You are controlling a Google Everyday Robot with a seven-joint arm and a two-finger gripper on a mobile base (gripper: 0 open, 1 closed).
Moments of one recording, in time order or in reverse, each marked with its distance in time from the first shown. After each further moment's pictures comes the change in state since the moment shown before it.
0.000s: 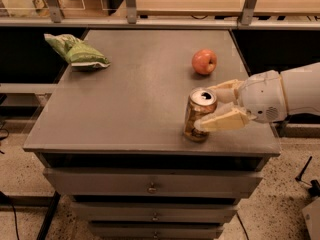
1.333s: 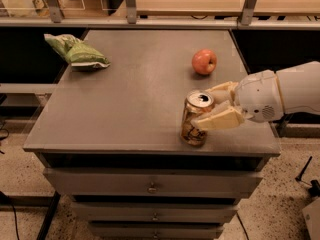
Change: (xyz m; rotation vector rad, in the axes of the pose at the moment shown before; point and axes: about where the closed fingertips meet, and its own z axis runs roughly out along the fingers) arm -0.002 0.002 0.006 -0.017 0.004 0.023
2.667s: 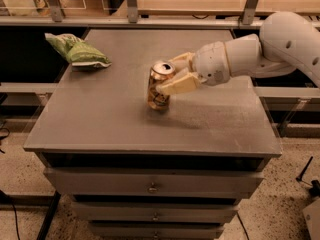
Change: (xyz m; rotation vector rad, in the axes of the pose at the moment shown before) arm -0.052 -0.082 0.077 -0.096 -0.124 -0.115
